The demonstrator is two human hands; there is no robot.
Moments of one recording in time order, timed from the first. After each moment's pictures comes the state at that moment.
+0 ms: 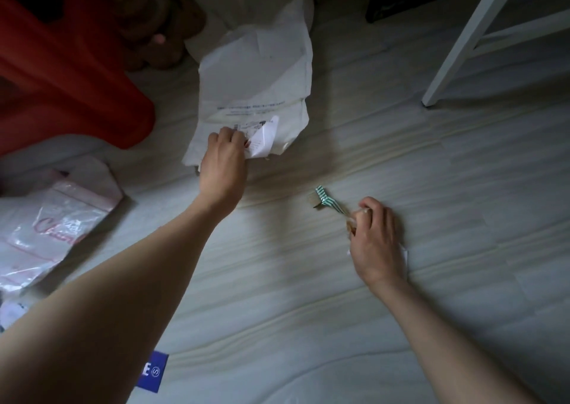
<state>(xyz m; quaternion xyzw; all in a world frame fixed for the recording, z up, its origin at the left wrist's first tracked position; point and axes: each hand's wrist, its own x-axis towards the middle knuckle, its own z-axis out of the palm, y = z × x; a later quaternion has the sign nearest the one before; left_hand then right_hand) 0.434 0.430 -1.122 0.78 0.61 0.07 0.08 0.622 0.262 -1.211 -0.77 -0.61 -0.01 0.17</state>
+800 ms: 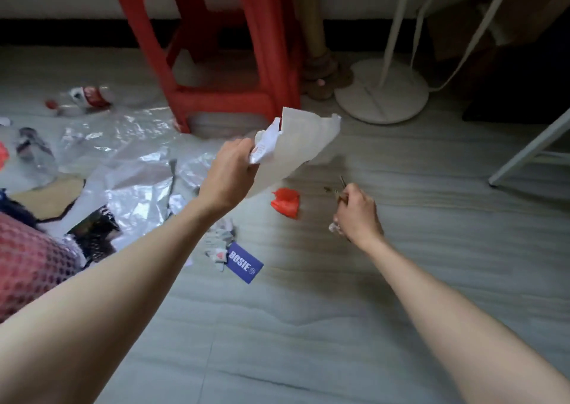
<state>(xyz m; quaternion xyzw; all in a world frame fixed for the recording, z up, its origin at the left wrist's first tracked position) 0.249 0.280 -0.965 0.72 0.65 0.23 0.04 0.467 0.270 -1.031 -0.69 -0.63 0.27 0.22</state>
